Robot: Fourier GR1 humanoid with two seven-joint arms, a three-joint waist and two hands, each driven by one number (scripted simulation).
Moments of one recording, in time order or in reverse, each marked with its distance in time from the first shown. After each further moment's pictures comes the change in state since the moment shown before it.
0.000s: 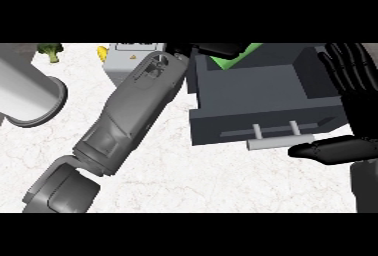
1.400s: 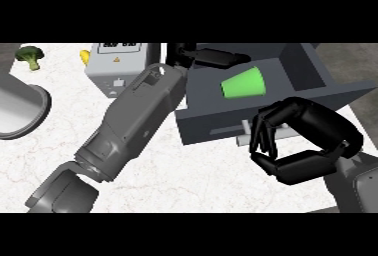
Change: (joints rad) left arm 0.069 0.000 -0.110 -0.034 0.323 -0.055 -0.168; right arm -0.080 -0.081 0.270 0.045 -0.150 0.384 0.093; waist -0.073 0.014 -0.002
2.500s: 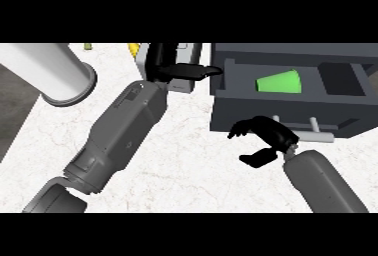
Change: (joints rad) left arm 0.185 0.041 0.039 -0.105 0.082 -0.068 -0.114; right arm -0.034 -0.004 0.230 0.650 0.774 -0.264 -0.317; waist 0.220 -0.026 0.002
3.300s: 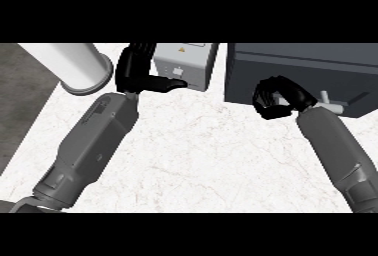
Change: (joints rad) left arm 0.194 0.123 -0.014 -0.187 0.015 -0.132 0.057; right arm -0.353 -0.021 -0.250 0.558 -0.051 -0.130 -0.286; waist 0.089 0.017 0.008
